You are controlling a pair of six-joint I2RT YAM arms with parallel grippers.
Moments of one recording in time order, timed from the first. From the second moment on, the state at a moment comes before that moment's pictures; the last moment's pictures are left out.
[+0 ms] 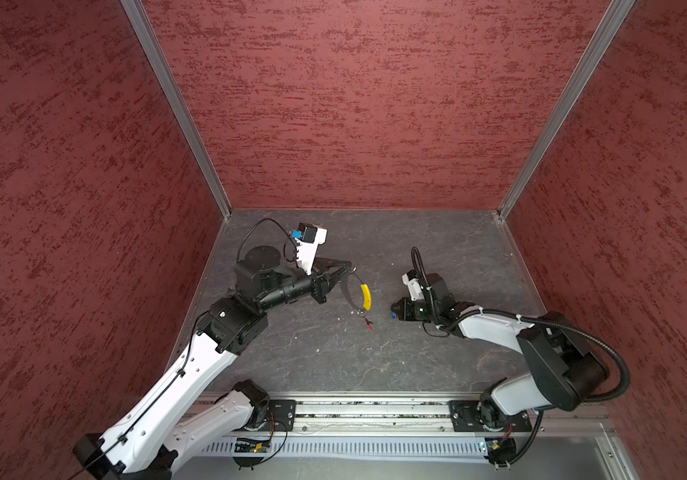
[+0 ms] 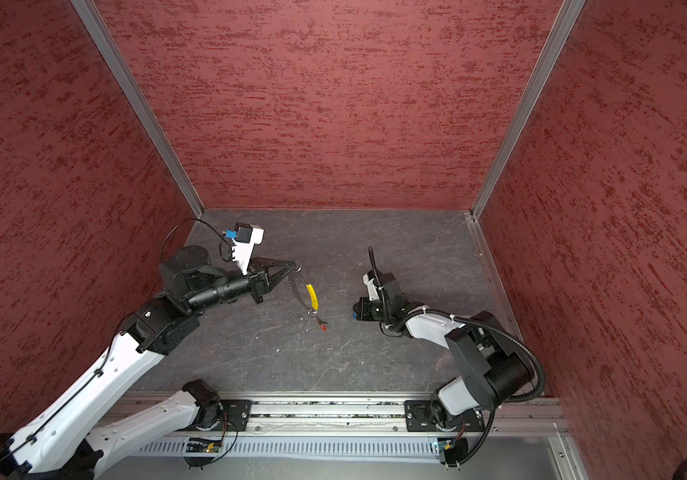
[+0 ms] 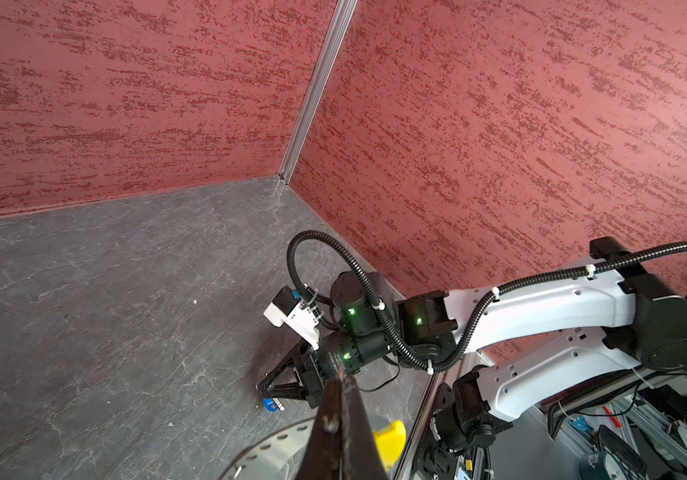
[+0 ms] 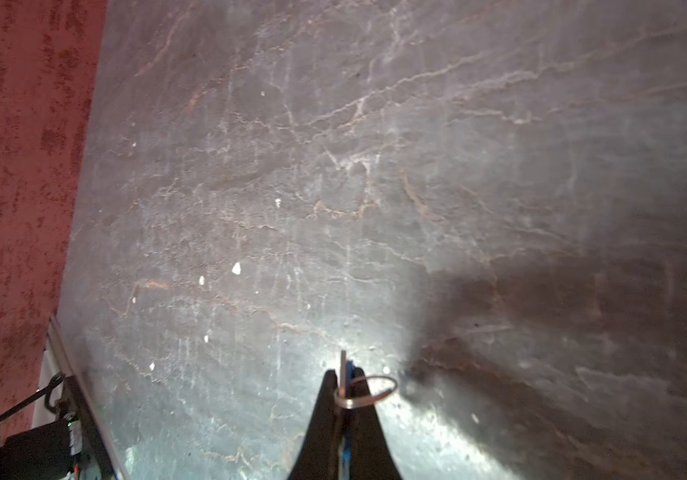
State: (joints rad) left arm -0.59 0.90 1.06 -0.34 0.42 -0.40; right arm 0.51 1.52 0.60 0.11 -0.35 0.60
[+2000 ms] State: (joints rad) left arm -0.33 0.93 1.09 -0.27 0.76 -0.47; right arm 0.56 1.24 1.20 -0.14 -0.81 0.31
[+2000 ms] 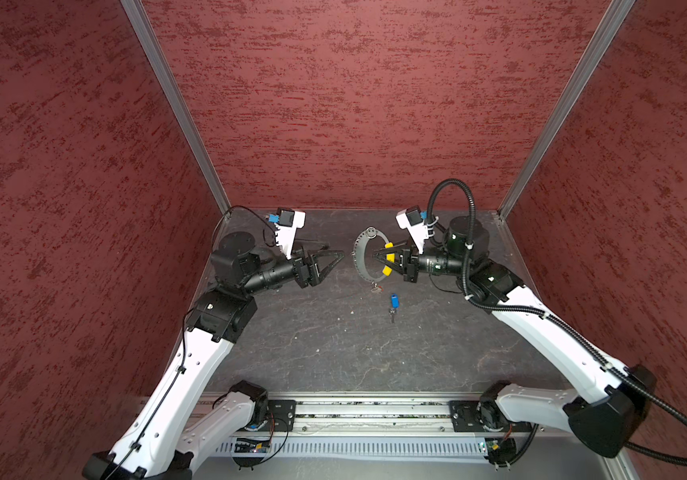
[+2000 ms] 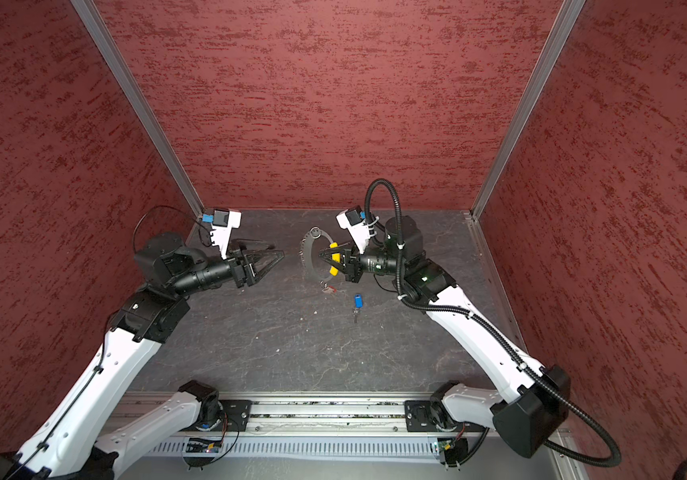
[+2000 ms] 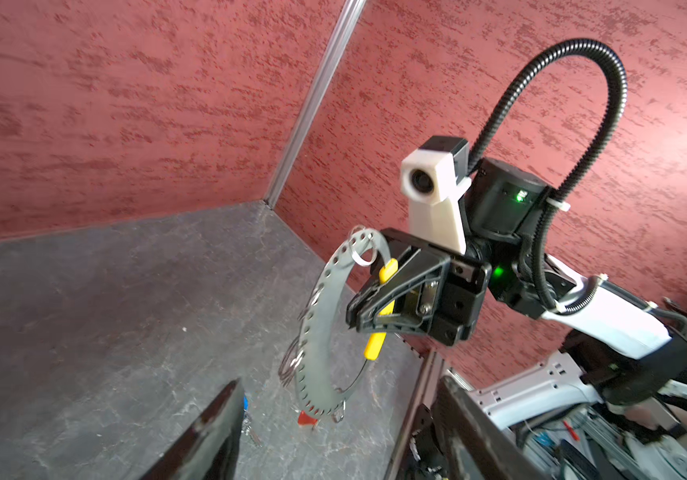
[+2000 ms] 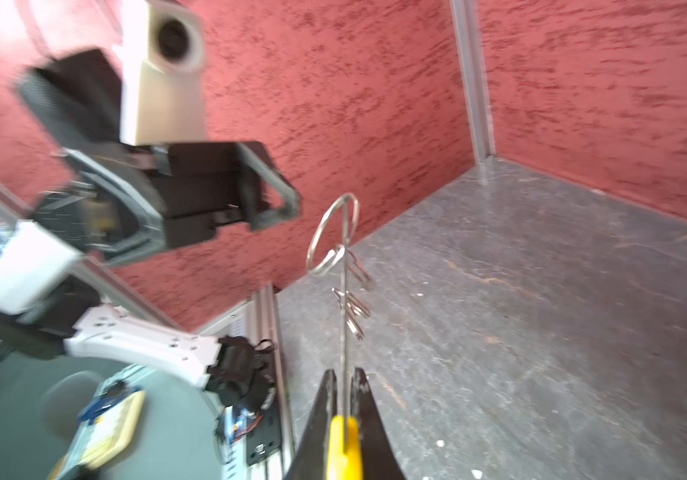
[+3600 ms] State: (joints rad) left arm -0.50 0.98 1.16 -0.19 0.32 -0.81; right arm 0.72 1.11 1.08 -0.02 -0.45 0.38
